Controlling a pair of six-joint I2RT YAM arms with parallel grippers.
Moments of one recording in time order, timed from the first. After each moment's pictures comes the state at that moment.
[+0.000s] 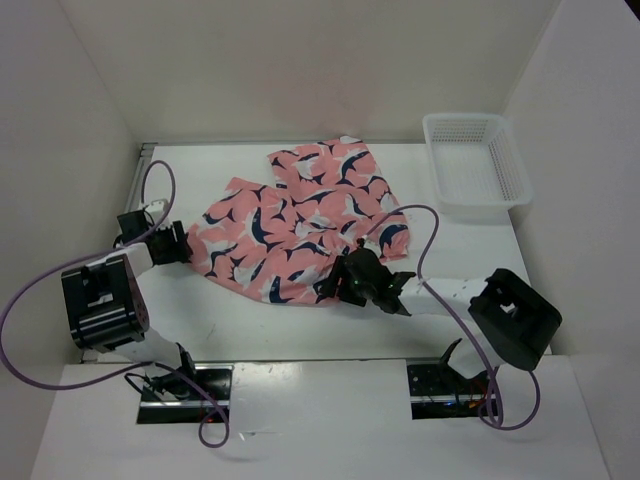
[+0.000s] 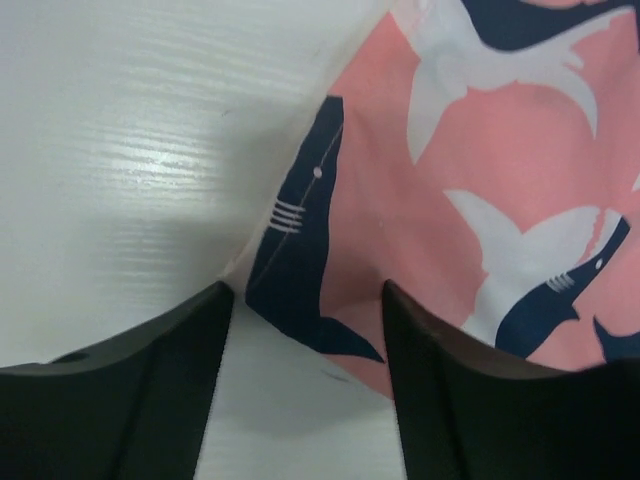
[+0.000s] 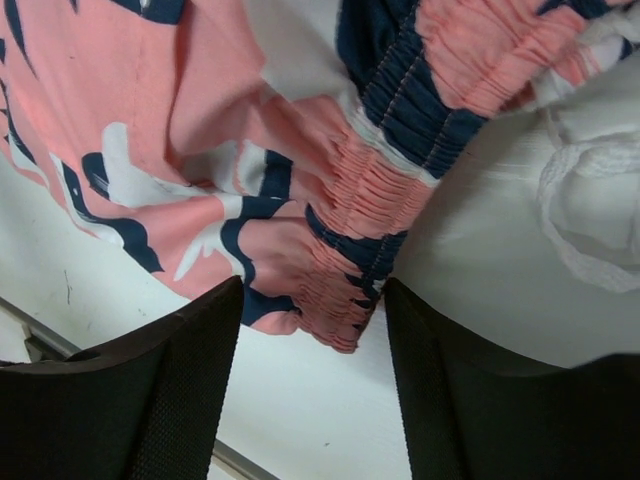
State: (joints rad) left arm 0.39 1.57 0.73 -0.03 0.30 0.07; right arm 0.83 1.45 0.57 0.10 0.07 1.01
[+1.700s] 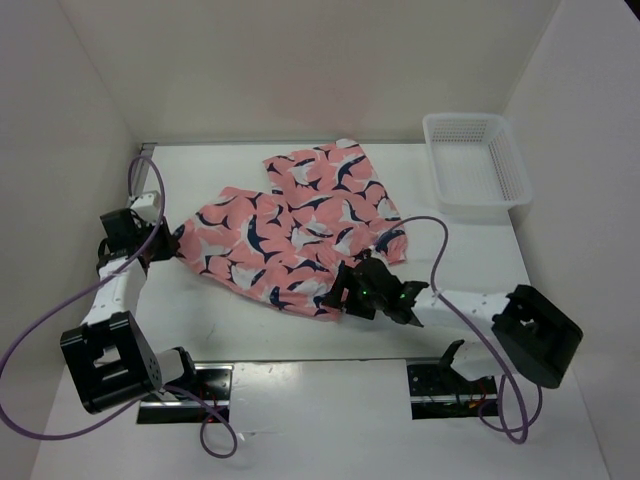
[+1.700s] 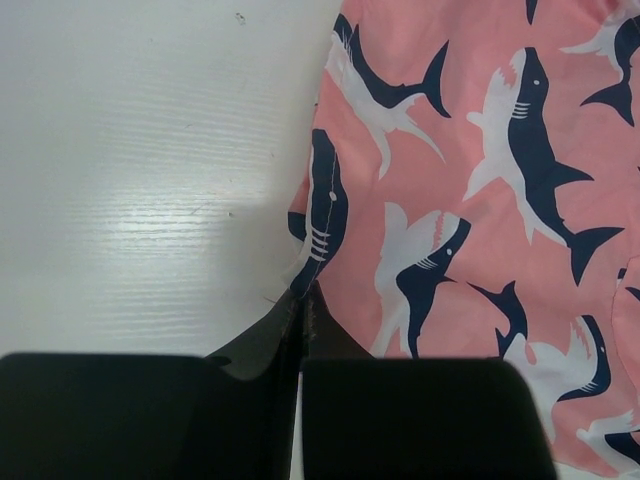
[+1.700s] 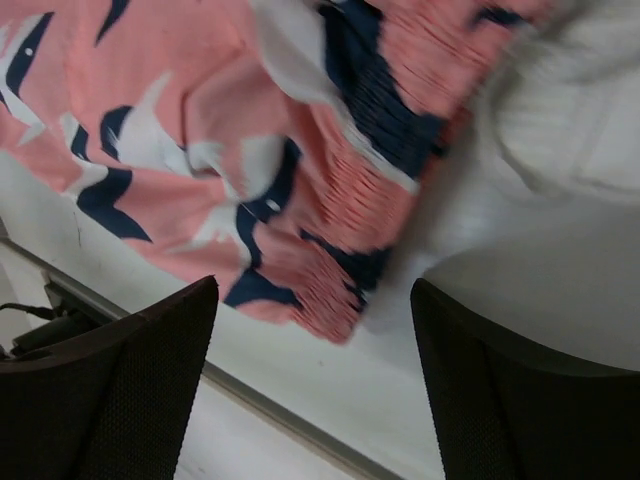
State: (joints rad) left arm 0.41 1.23 0.72 -0.22 0.40 0.07; right arm 0.85 1.28 0.46 0.00 0.00 1.08
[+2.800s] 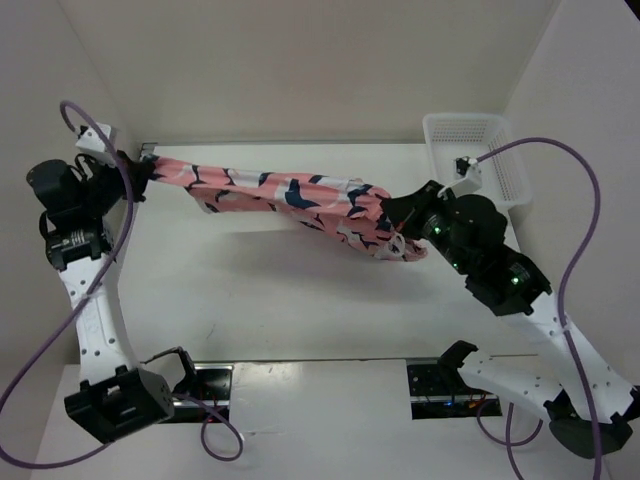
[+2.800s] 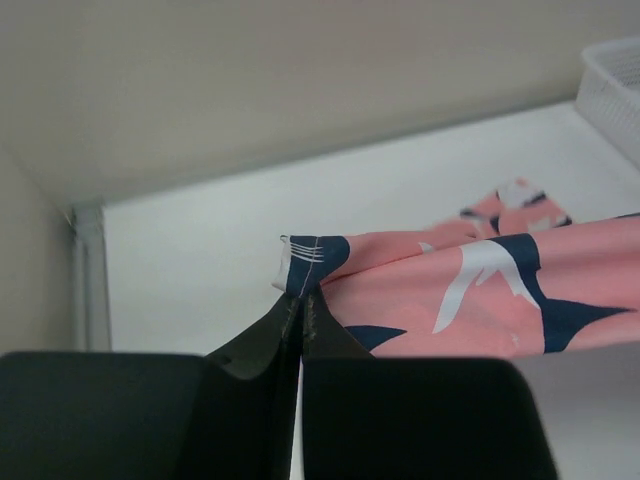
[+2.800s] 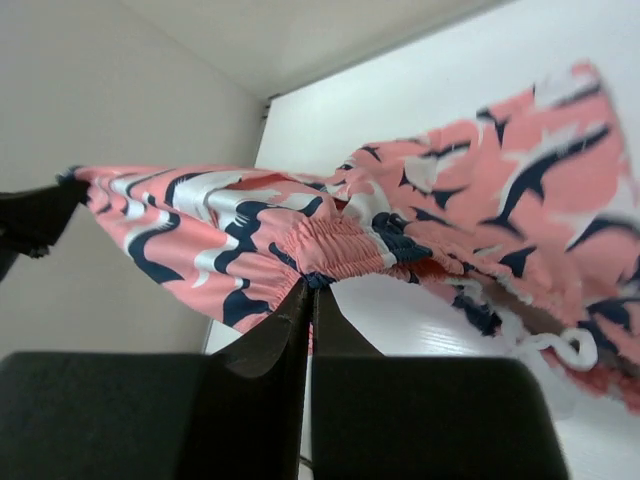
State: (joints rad) left arm 0.45 1.09 1.16 -0.28 0.72 0.07; right arm 0.65 0.87 1.13 -0.47 0.23 0.80
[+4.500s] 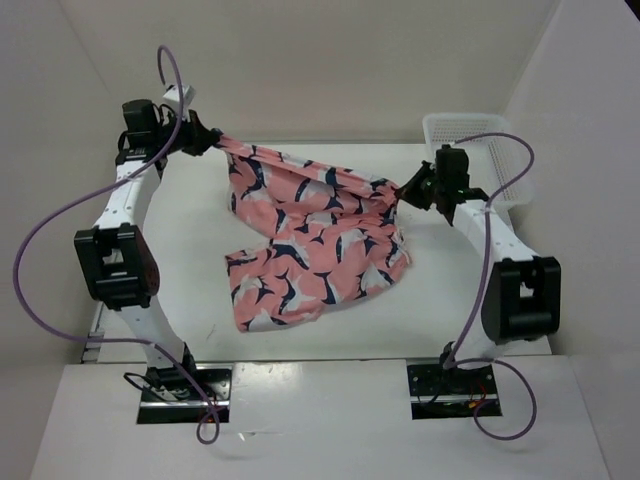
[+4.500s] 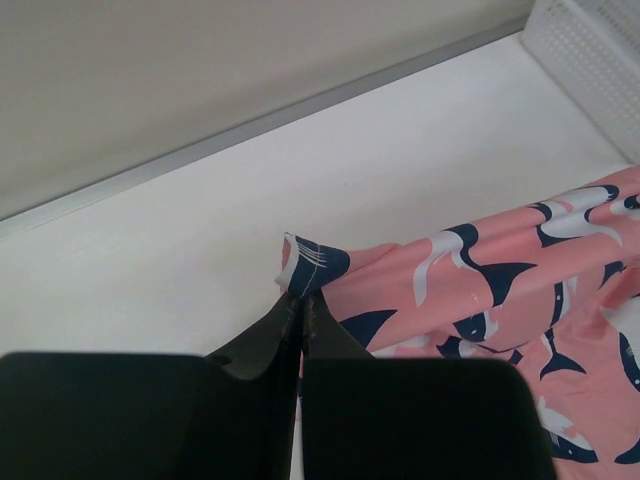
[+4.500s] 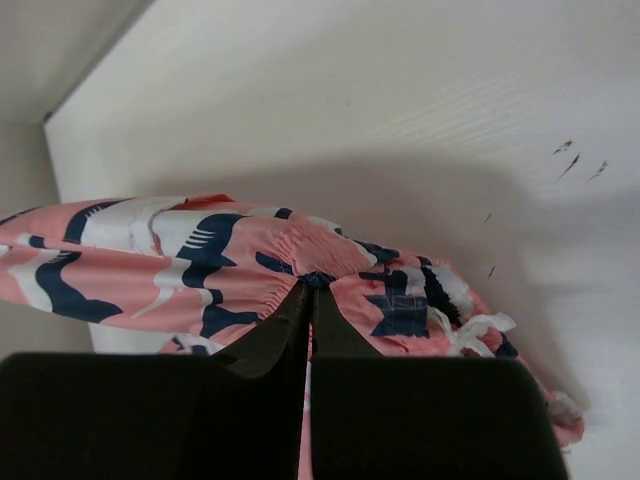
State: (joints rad) left arm 0.17 1.82 1.64 -0.17 0.74 0.04; right arm 0.07 1.50 1.14 -0.26 -0.20 0.71
